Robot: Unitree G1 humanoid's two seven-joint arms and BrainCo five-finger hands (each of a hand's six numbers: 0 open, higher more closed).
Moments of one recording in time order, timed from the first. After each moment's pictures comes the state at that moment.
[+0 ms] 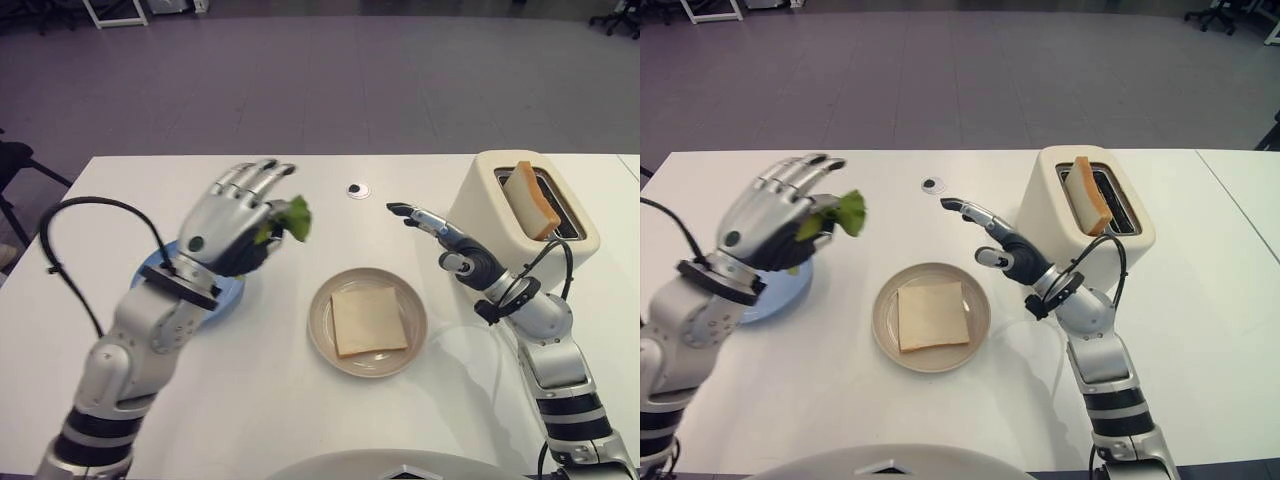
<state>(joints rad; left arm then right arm) -0.06 0.66 -0.12 -0.52 0.77 -0.11 -0.13 -0.11 -0.41 0.10 -0.19 0.00 -0.27 0.49</state>
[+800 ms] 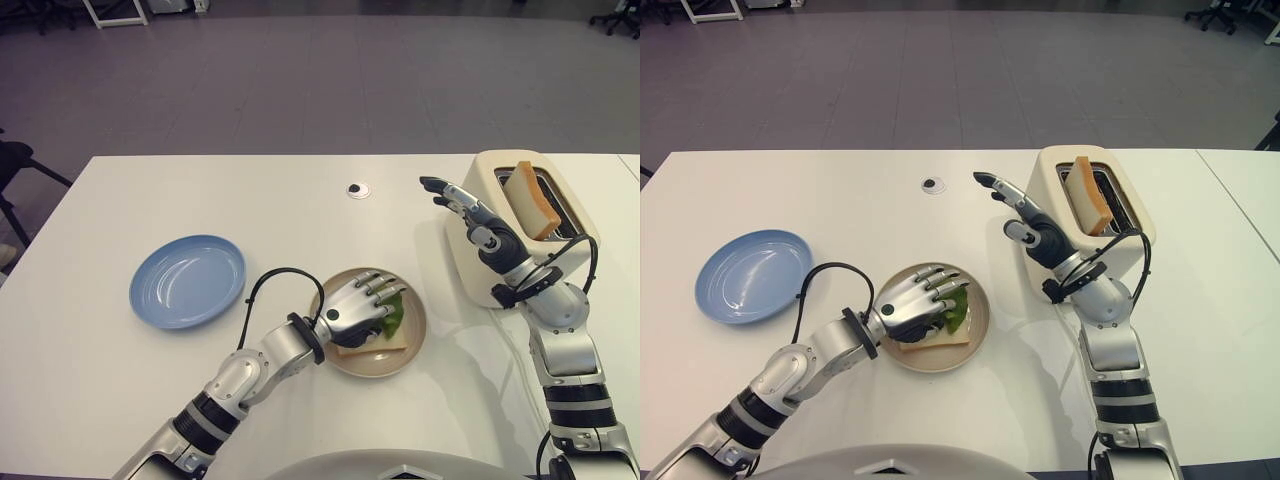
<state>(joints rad) -0.12 0.47 -0.58 -0.17 1.13 -0.29 -0.07 -0.15 -0.41 0.02 -0.12 0.00 -0.29 0.44</state>
